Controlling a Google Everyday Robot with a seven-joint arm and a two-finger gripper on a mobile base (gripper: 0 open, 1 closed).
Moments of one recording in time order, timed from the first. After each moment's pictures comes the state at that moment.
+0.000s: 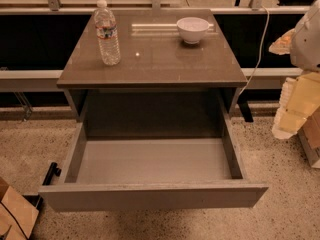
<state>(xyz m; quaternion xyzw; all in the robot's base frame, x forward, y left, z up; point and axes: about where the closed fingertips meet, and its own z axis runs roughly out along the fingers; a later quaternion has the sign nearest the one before) 0.438 -0.217 0.976 -0.60 0.78 -0.03 0.16</state>
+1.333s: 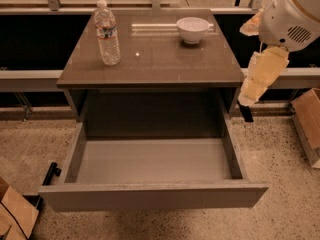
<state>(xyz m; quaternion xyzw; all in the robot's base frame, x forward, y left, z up) 0.511 -0.178 0.980 -0.62 0.75 0.01 0.23</state>
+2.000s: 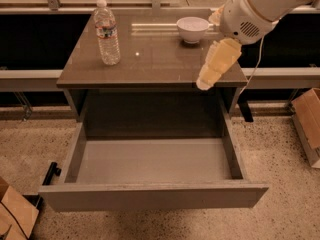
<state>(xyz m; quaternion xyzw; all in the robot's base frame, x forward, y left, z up) 0.563 -0.117 0.981 -0.60 0.74 0.03 0.30</state>
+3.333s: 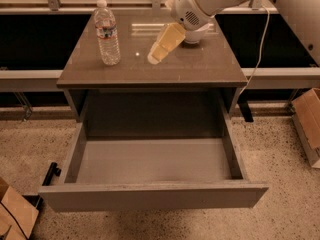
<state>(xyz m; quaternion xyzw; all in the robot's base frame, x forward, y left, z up) 0.667 -0.013 0.978 -0.60 0.69 0.11 0.40</state>
